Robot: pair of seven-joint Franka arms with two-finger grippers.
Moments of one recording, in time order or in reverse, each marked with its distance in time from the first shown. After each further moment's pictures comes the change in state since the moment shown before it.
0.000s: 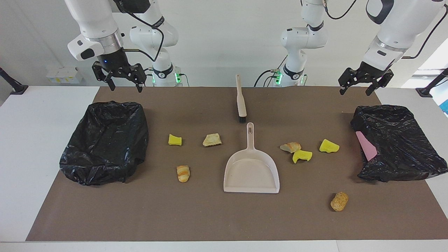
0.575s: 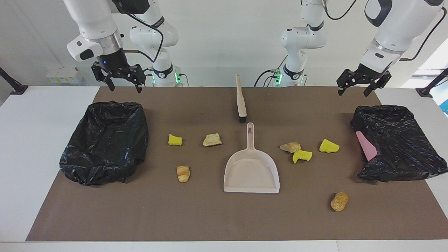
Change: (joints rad) left arm -0.004 -0.001 -0.002 -0.026 -0.002 -0.001 0.002; right arm 0.002 0.000 -0.002 -0.017 0.000 0.035 0.016
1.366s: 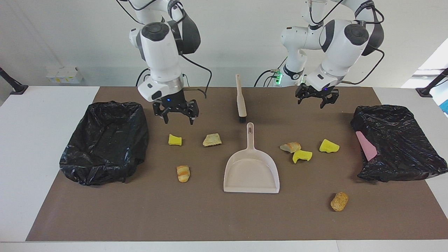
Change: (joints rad) left arm -0.190 -0.123 -0.012 -0.465 -0.043 0.298 -0.003; right arm 0.299 0.221 0.013 -0.078 -0.009 0.365 0.317
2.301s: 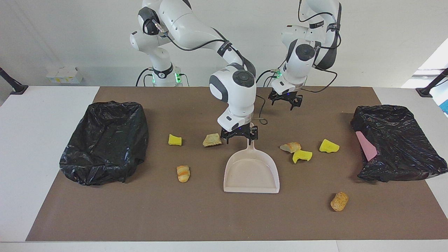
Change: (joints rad) left arm -0.333 -0.145 0.000 -0.455 -0.004 0.339 -0.245; right arm 0.309 0.441 -0.002 0.312 -0.087 0.100 0.288
